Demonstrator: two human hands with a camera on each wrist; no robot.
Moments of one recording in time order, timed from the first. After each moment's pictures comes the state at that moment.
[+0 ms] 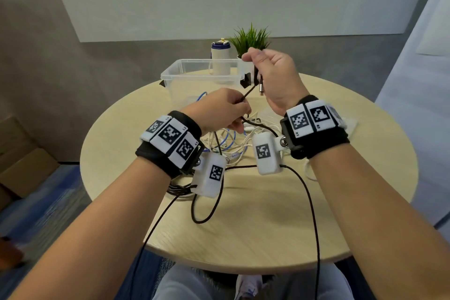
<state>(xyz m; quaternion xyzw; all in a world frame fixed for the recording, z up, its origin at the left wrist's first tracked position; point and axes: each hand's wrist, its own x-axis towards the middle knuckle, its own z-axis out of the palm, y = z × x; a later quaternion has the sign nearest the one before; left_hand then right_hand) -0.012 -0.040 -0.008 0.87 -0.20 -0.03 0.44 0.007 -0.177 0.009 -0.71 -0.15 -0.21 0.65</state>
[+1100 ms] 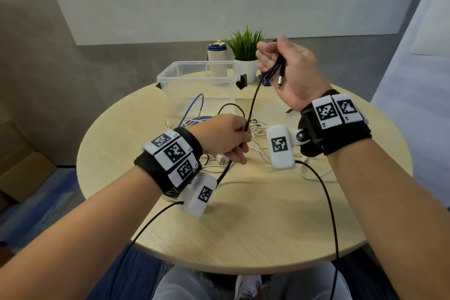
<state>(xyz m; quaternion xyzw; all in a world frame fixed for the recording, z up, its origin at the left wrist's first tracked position) -0.037 -0.049 -0.027 0.88 -0.20 -0.16 0.41 0.004 -0.208 0.022 -0.52 -0.15 -0.11 0.83</state>
